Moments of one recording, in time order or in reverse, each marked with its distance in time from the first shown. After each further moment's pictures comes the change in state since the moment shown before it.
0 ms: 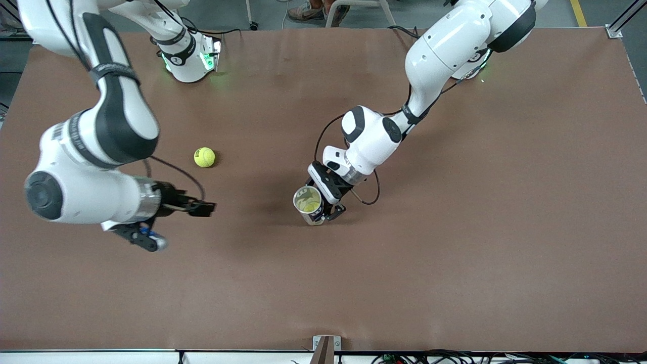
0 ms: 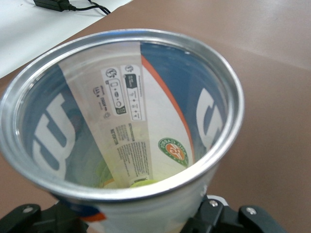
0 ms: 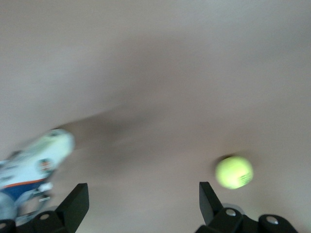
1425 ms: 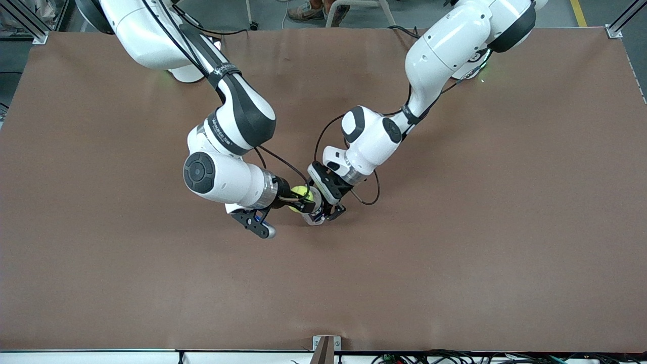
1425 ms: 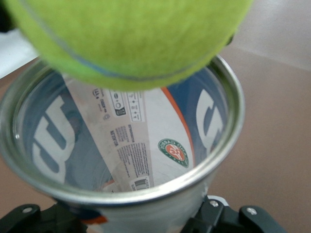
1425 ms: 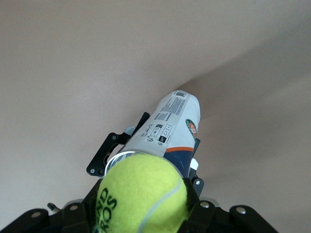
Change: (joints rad) left arm 0.000 0.000 0.000 0.001 0.000 -0.001 0.000; right arm 0.344 0.122 0.021 0.003 0.236 0.446 0.440
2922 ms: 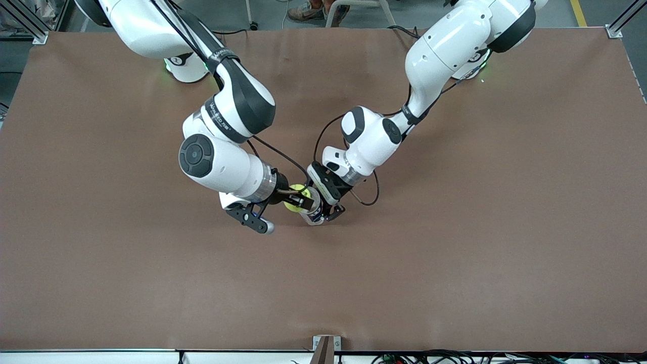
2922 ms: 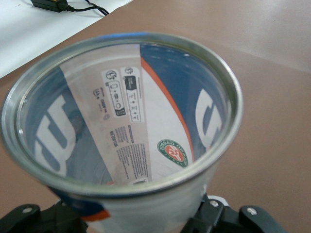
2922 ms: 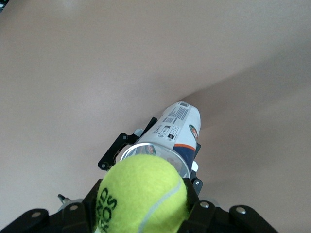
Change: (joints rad) left arm -0.001 0.002 0.001 0.010 0.000 -0.014 0.000; right arm 0.002 -0.044 0.000 0.000 -0.070 0.004 -0.006
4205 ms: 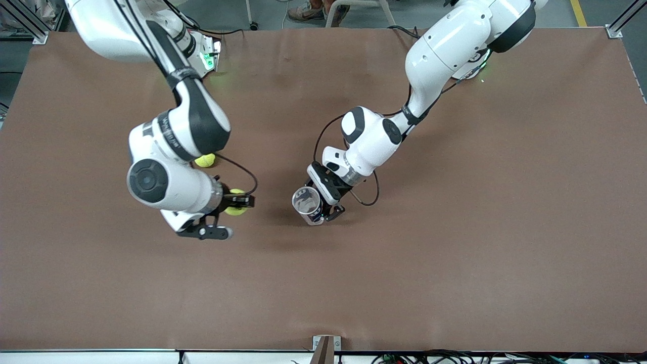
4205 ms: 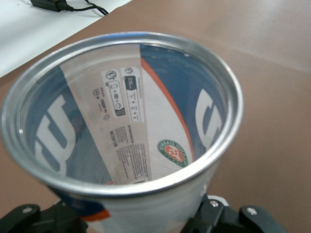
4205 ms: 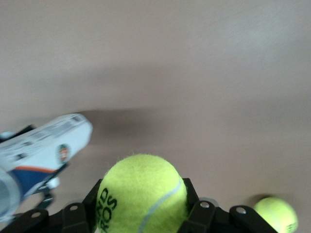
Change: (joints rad) left arm 0.000 0.000 0.001 0.002 0.000 -0.005 0.000; right arm -0.093 -0.066 -0.025 -0.079 -0.177 -0.217 -0.414
